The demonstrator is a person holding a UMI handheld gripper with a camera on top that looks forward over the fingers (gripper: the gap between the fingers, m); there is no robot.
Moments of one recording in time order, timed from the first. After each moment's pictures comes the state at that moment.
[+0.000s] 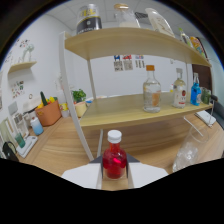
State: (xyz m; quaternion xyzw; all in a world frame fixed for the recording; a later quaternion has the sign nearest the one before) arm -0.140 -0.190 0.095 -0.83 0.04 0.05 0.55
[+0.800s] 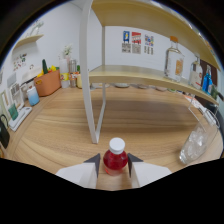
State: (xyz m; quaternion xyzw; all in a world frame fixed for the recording) arm -0.155 -0.209 0.013 -0.89 -0.02 0.00 0.46
